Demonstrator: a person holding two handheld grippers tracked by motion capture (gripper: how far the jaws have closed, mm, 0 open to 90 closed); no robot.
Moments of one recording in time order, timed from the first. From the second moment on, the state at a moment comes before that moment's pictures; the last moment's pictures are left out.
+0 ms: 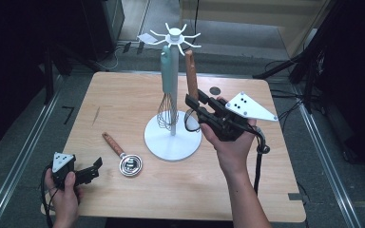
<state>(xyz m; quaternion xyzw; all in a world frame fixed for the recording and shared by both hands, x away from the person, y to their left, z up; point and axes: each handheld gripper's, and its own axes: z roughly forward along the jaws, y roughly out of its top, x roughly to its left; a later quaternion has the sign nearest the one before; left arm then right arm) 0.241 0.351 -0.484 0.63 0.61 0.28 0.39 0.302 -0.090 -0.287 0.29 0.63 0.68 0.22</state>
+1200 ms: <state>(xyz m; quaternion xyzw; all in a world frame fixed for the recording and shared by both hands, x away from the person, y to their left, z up) 0.241 0.351 -0.484 0.63 0.61 0.28 0.39 0.306 -0.075 -0.281 0.31 0.65 0.65 0.25</state>
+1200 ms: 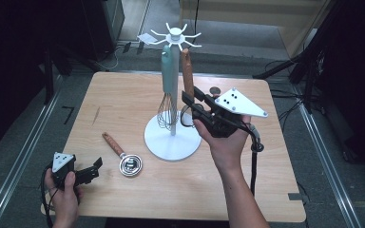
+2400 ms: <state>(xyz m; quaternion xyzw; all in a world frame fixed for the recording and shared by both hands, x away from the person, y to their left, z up) 0.241 0.351 -0.484 0.63 0.61 0.28 0.39 0.323 -0.079 -0.251 0.29 0.59 0.70 0.27</state>
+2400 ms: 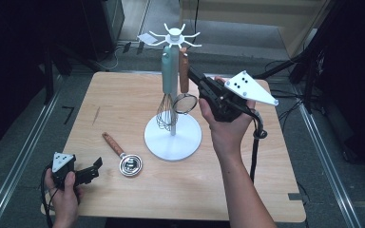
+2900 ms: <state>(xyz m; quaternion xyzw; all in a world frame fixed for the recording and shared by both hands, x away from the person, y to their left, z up) 0.240 0.347 -0.484 0.64 0.60 0.29 0.39 0.326 -0.076 -0.222 0.27 0.58 0.72 0.27</state>
